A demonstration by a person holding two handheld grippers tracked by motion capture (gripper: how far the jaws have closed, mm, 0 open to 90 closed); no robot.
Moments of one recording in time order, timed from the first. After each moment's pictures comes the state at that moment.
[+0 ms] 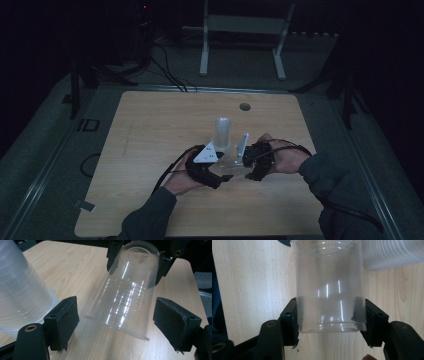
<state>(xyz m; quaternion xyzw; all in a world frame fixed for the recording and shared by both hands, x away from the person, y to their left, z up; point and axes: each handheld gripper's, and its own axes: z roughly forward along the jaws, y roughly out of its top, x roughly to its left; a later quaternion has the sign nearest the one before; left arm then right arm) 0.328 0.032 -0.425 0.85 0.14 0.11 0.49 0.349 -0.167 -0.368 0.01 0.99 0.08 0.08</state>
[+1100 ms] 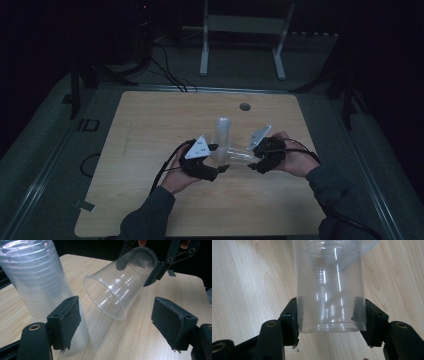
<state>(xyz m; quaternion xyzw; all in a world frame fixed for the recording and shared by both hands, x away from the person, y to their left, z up) 0.331 0.047 -0.413 0.82 0.18 0.14 0.52 0.356 -0.202 -0.365 0.12 0.97 0.18 0.14</state>
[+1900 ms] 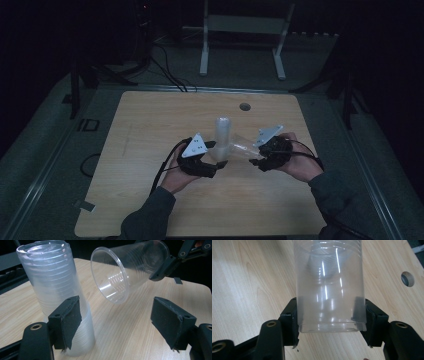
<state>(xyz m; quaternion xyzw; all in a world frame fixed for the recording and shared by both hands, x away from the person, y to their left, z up) 0.332 0.052 -0.412 0.80 0.20 0.16 0.54 0.345 -0.213 -0.353 0.17 0.94 0.23 0.19</state>
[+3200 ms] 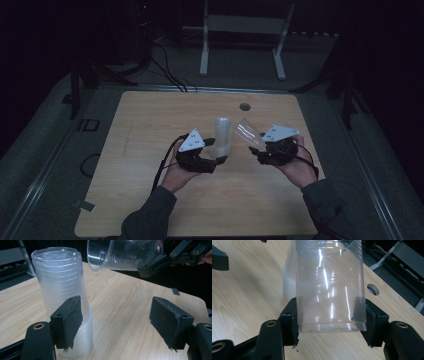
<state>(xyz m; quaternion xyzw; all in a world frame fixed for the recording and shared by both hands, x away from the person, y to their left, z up) 0.337 0.055 -0.404 0.79 0.23 0.13 0.55 0.338 -0.224 -0.357 0.26 0.86 0.34 0.27</state>
